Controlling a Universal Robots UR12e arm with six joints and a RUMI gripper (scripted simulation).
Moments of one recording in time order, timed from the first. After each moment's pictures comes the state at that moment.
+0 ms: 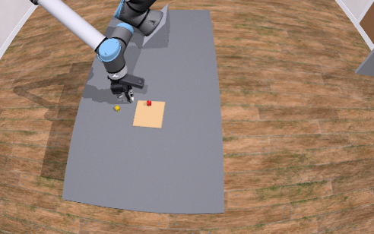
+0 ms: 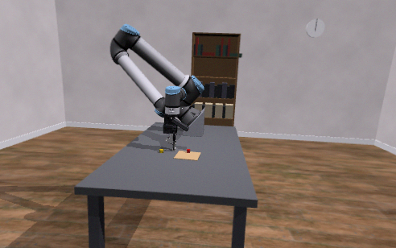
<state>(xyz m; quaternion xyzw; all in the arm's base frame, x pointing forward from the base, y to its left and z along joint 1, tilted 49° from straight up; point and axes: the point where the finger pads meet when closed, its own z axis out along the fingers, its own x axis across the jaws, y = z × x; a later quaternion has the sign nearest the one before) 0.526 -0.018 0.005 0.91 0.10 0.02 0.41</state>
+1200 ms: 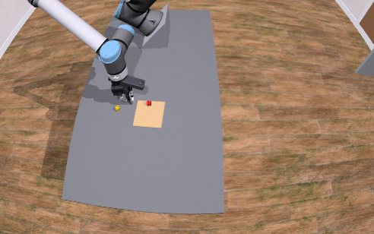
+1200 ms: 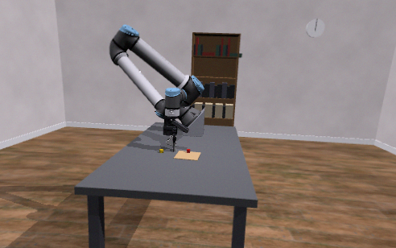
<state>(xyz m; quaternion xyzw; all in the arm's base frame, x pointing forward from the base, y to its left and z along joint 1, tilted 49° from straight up) 0.528 -0.026 -0.002 0.91 0.10 0.02 0.41</state>
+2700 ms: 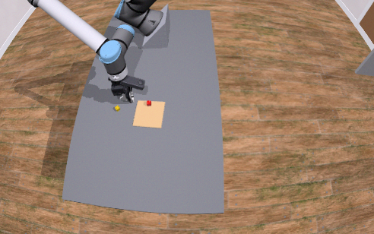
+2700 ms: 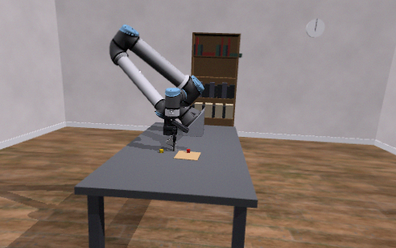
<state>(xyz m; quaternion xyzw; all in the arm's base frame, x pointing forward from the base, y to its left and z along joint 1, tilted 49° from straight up) 0.528 -0.026 -0.002 0.91 0.10 0.02 0.41</state>
